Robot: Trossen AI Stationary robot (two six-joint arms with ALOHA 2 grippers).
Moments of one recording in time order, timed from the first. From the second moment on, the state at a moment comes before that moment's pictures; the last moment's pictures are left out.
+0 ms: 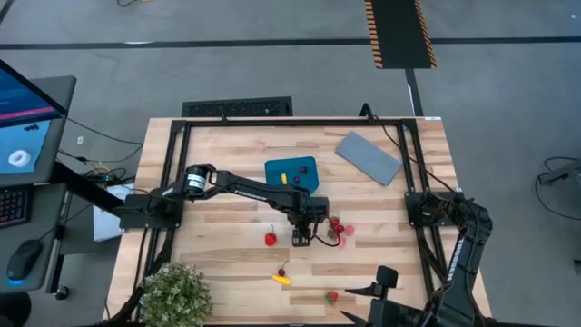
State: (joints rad) left arm -0.07 2.28 1.78 -0.78 0.09 -0.12; right arm 1.07 1.98 2.02 -1.24 1.02 1.06
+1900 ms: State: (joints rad) left arm -0.43 2.25 2.35 -1.57 -0.22 0.06; right arm 1.08 1.98 2.02 -1.39 1.08 1.07
